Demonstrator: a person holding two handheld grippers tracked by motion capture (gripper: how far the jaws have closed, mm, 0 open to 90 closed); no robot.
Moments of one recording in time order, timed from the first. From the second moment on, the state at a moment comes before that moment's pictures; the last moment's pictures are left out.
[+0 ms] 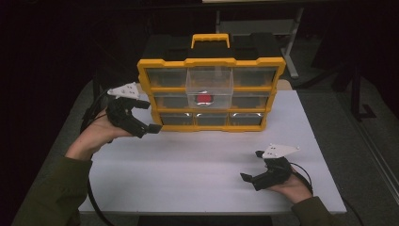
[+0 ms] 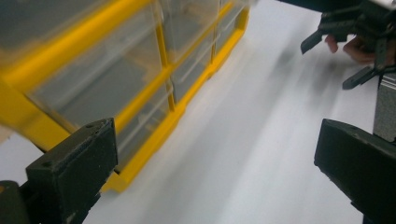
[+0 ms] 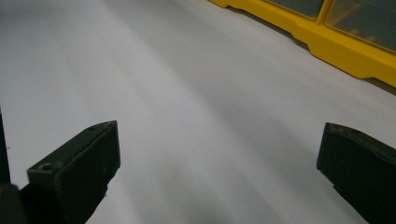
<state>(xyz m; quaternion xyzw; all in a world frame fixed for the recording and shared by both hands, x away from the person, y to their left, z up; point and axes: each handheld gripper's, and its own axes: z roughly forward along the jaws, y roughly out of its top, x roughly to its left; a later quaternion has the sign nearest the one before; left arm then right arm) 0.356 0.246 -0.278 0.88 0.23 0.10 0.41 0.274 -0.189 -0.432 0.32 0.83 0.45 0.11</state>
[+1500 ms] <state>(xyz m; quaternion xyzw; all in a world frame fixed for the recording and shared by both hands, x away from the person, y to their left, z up) 0.295 0.267 -0.433 0.84 0.26 0.10 0.46 0.274 -0.188 -0.433 0.32 0.83 0.45 0.11</state>
